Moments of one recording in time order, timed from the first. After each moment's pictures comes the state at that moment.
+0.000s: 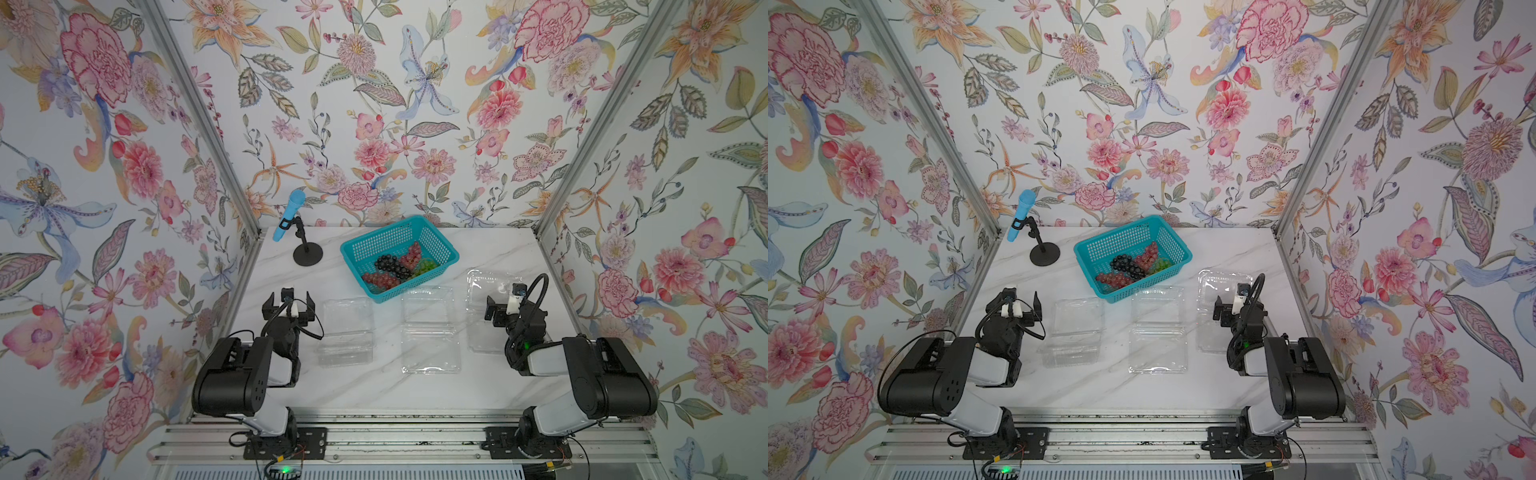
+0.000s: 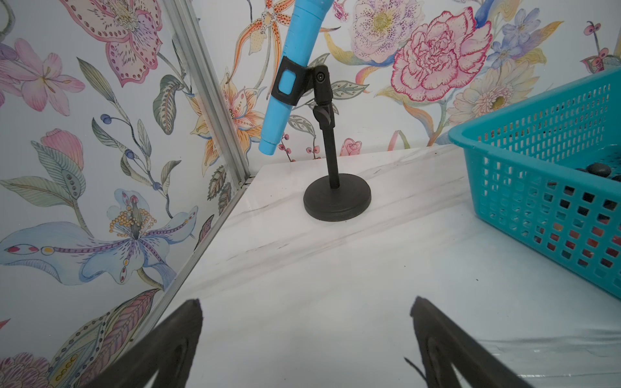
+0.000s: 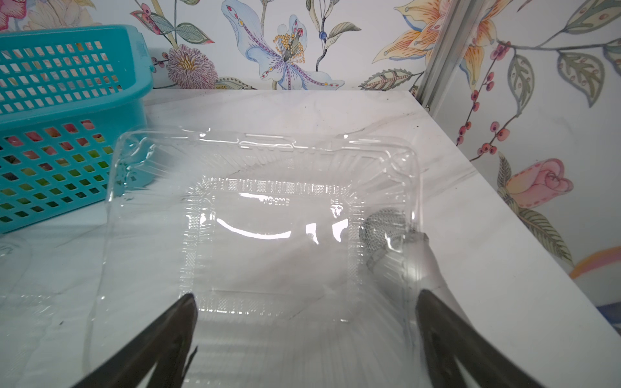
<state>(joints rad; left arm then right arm) 0.00 1.57 0.19 1.31 -0.16 0.17 0.03 1.54 0.28 0.96 0.06 -0.02</state>
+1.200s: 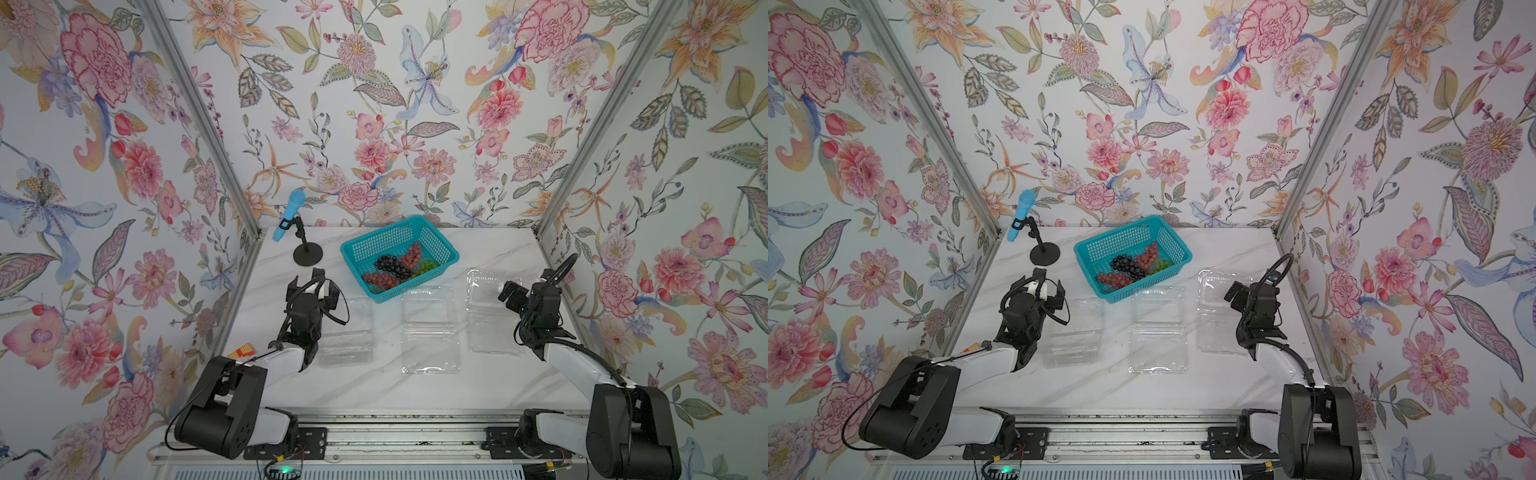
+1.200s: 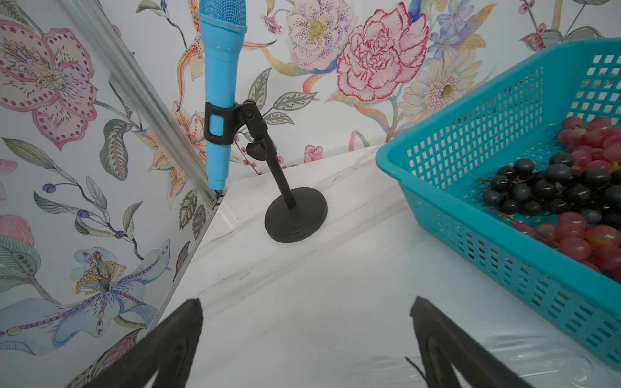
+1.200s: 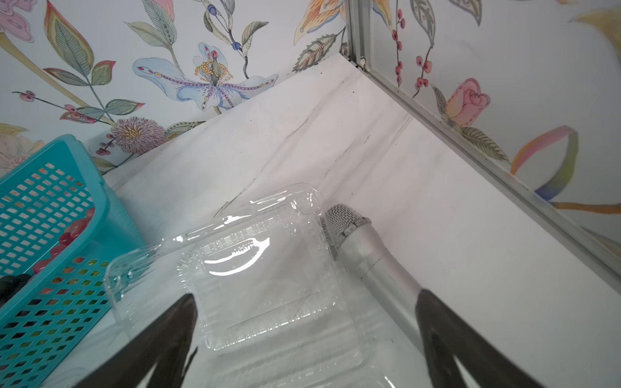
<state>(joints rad) -0.30 1.35 0.44 0.72 -0.39 0.24 0.02 1.23 0.55 0.21 0.17 0.38</state>
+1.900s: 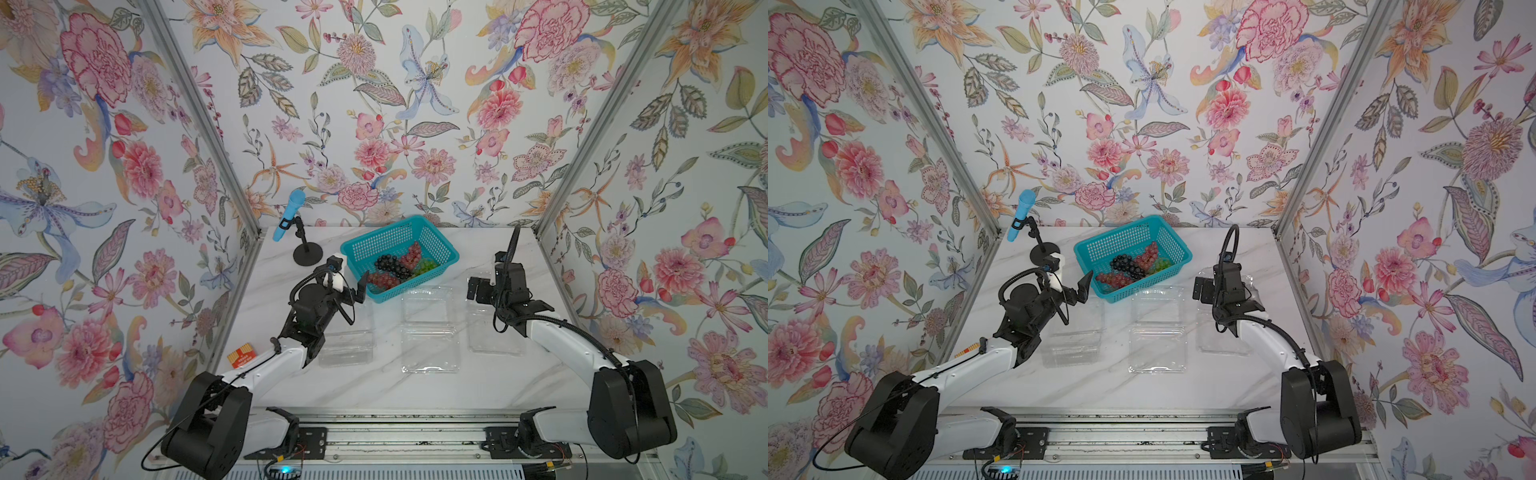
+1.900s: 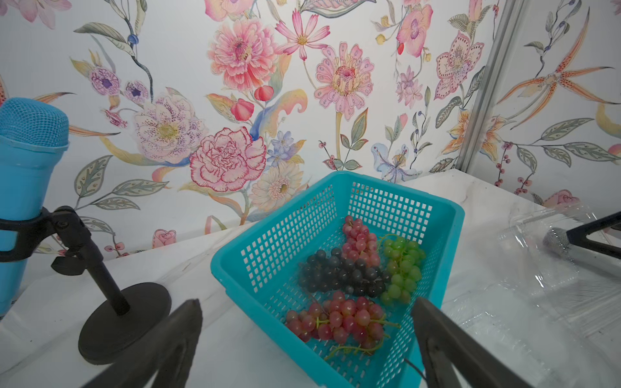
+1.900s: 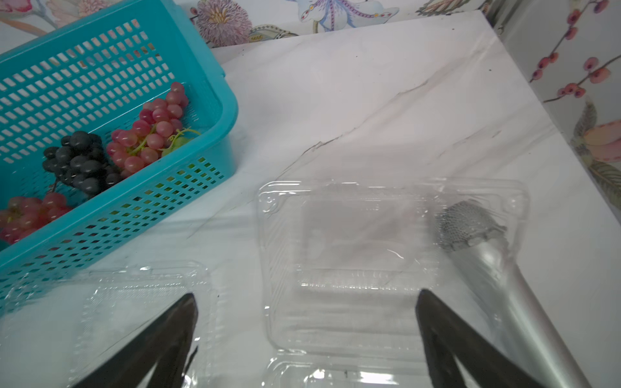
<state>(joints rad) -0.43 1.28 0.56 0.66 0.00 0.02 0.29 1.37 0.85 -0.16 0.15 0.24</state>
